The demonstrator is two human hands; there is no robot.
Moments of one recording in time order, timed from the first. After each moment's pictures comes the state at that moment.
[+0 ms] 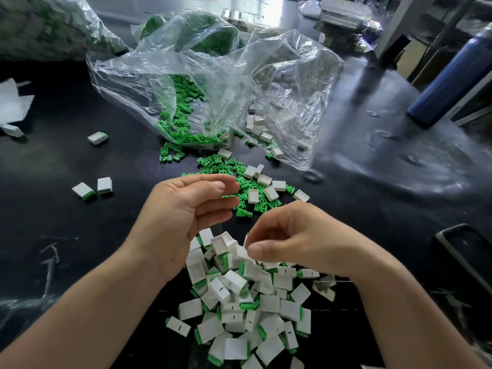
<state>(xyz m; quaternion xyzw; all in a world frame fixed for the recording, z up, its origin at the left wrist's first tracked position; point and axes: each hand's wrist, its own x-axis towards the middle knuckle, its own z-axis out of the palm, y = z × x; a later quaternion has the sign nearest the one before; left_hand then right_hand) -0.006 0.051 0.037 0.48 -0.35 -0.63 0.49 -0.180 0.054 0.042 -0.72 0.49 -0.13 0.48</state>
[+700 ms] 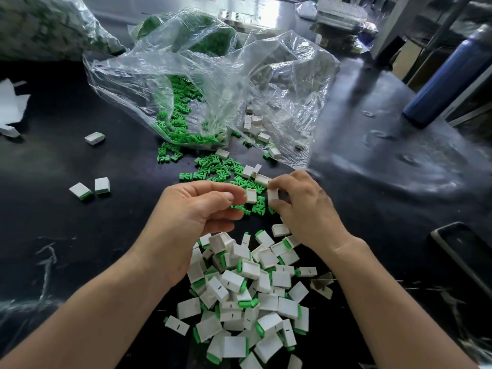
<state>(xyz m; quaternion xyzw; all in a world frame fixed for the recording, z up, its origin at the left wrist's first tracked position) -0.012 0.056 0.036 0.49 -0.42 -0.61 0.45 -0.186 0.024 0.003 -0.73 0.64 -0.19 0.13</state>
